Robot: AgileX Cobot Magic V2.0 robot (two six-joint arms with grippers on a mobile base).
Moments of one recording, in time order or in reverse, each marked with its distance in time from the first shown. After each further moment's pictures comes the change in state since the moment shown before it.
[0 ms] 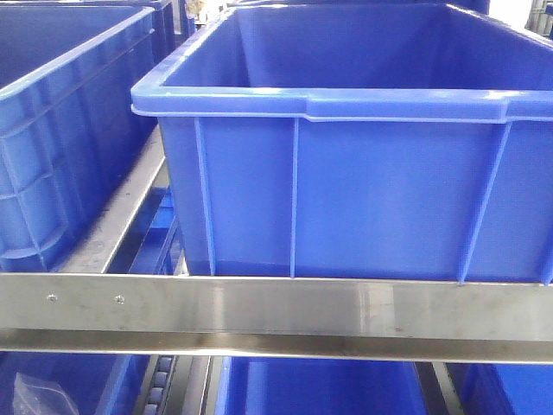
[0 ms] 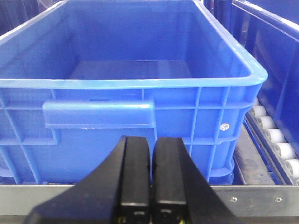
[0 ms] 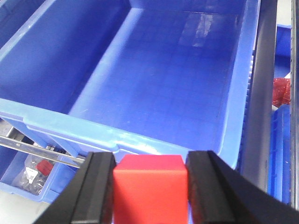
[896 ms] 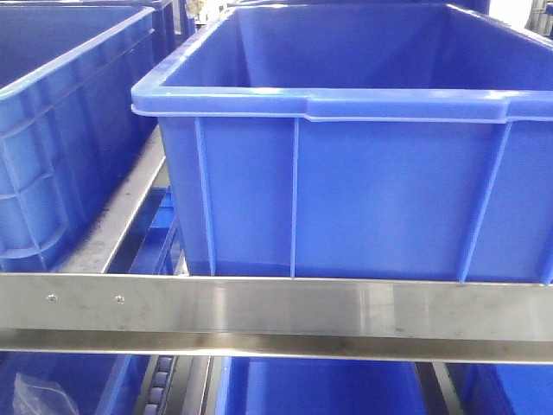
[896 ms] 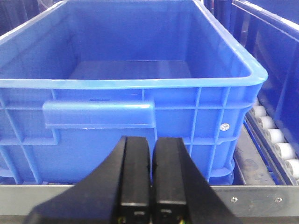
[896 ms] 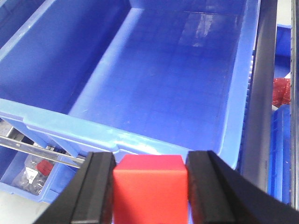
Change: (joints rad) left arm 0.000 0.000 0.000 0.000 0.000 0.000; right arm 0.000 0.000 0.000 0.000 0.000 0.000
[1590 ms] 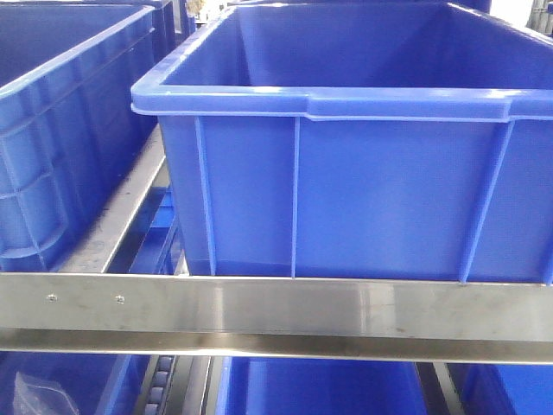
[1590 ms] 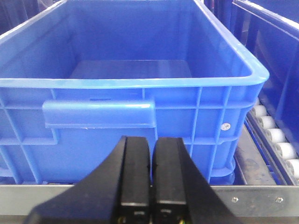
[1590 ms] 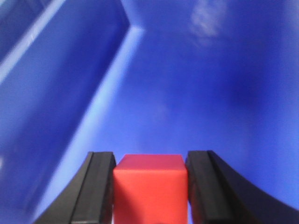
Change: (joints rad) left arm 0.000 0.000 0.000 0.000 0.000 0.000; right arm 0.050 0.656 -0.363 0.000 -0.242 0.000
